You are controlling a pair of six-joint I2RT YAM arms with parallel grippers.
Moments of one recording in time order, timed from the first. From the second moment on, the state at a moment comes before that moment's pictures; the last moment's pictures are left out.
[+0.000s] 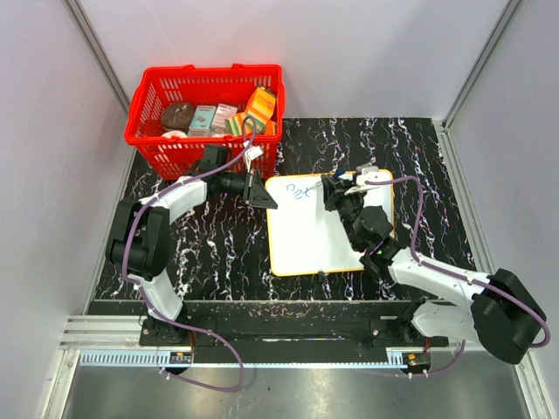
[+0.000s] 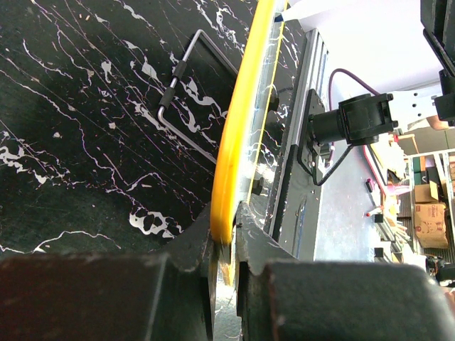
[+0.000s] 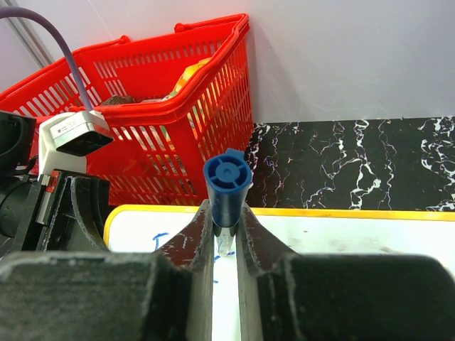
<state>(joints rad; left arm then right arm) -0.28 1.76 1.15 -0.19 1.14 -0.14 0.77 1.17 0.55 0.81 0.48 0.19</state>
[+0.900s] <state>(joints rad) -0.28 1.76 1.15 -0.19 1.14 -0.14 0.77 1.18 0.56 0.82 0.48 0.19</state>
